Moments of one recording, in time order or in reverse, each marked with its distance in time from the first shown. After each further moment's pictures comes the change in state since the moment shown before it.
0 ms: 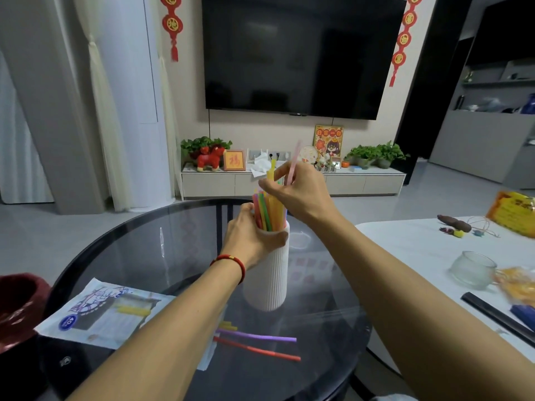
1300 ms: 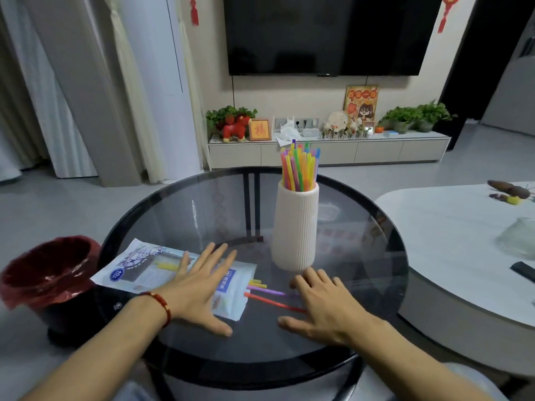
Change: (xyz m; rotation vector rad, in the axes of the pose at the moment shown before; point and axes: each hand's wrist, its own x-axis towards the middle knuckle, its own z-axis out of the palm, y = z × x) left_hand -0.105 -0.146 -0.090 0.995 -0.736 0.142; right_hand -0.199 0.091 0.067 -0.613 -0.773 -0.090
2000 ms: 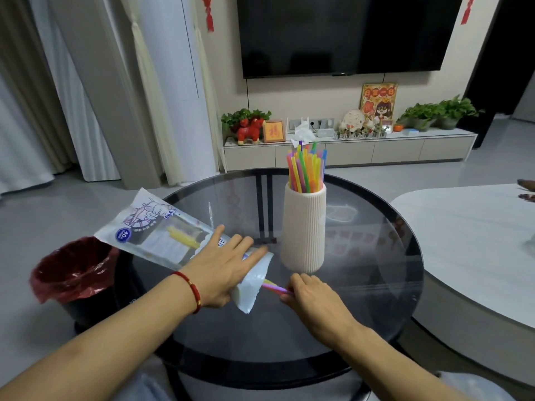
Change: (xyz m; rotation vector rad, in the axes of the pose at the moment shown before) left_hand 0.007 0.029 -0.045 0.496 0.271 0.132; right_hand 0.022 -0.018 0.017 0.173 0.159 -0.013
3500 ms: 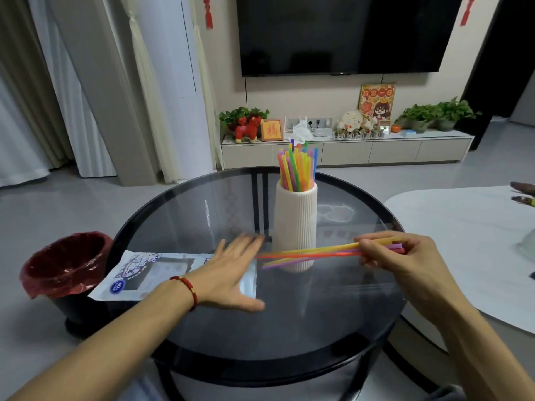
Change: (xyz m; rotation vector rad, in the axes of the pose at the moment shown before) left_hand 0.016 0.022 0.018 -0.711 -0.039 -0.120; right_hand -0.060 0.078 -0.123 1.160 0.410 0.242
